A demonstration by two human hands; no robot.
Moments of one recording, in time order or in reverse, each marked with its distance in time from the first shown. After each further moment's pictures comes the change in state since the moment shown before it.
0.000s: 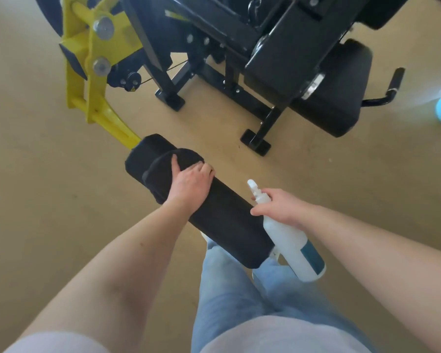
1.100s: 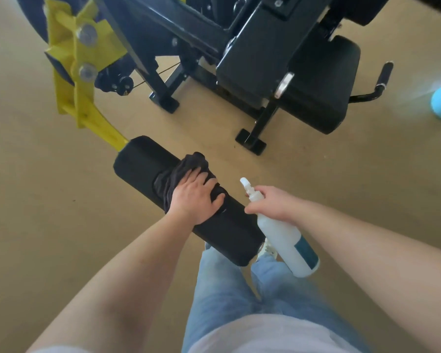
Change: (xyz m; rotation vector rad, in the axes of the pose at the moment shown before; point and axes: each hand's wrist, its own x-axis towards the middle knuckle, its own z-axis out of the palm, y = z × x) left_hand -0.017 0.041 0.020 0.083 -0.060 0.072; right_hand -0.007 0.015 -0.016 -0.012 -0.009 -0.036
